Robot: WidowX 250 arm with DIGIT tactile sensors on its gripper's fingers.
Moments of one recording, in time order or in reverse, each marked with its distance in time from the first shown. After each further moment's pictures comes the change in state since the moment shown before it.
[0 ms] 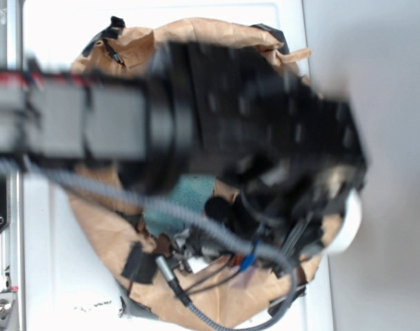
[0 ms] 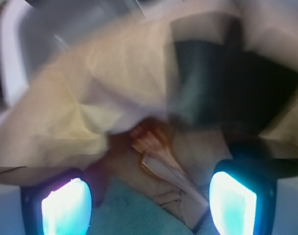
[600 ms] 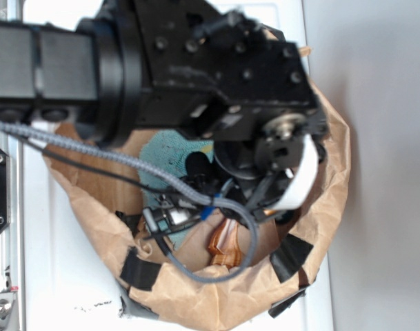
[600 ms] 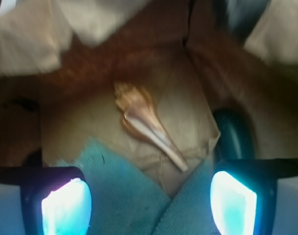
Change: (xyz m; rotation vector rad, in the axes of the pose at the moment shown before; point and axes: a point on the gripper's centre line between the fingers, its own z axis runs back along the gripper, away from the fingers) arm -0.037 0.010 -0.030 0.085 0.083 -0.087
